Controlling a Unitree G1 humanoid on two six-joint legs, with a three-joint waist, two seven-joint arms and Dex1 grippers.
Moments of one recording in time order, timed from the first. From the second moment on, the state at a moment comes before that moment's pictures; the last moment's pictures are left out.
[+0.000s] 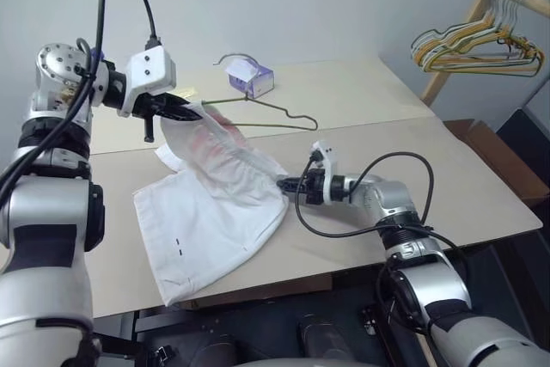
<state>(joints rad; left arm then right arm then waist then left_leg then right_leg) -1.30 0.74 -0.15 1.17 0.07 -0.32 -1.55 -0.74 -0.26 0.07 0.53 0.31 0.68 0.88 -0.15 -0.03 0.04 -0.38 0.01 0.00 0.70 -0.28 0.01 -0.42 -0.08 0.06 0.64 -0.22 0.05</state>
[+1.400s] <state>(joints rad) -1.23 0.79 -0.26 1.13 0.00 -0.37 -1.59 -0.74 -0.54 0.10 0.33 0.30 0.63 1.00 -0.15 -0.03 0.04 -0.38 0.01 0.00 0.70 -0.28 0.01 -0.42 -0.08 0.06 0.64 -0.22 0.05</state>
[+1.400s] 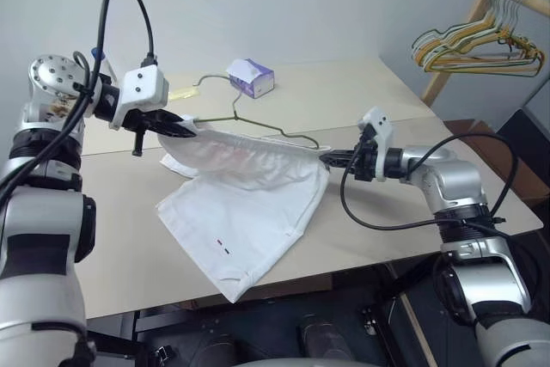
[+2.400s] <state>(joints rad) -1.23 0.77 -0.26 1.16 0.19 -0.41 -1.42 -0.90 -0.68 0.24 0.27 0.15 0.48 1.13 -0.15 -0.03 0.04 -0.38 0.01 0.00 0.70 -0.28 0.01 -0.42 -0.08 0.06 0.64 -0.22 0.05</state>
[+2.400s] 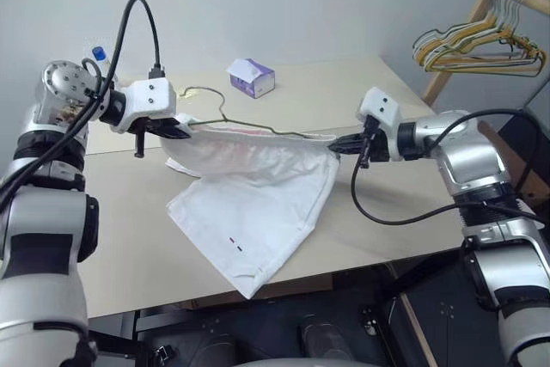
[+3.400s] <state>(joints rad) -1.25 0.71 -0.19 1.15 0.18 -0.40 -1.41 -1.11 -0.59 0.44 0.17 -0.07 0.51 1.13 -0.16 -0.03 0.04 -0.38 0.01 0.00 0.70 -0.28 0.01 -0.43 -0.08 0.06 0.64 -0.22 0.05</state>
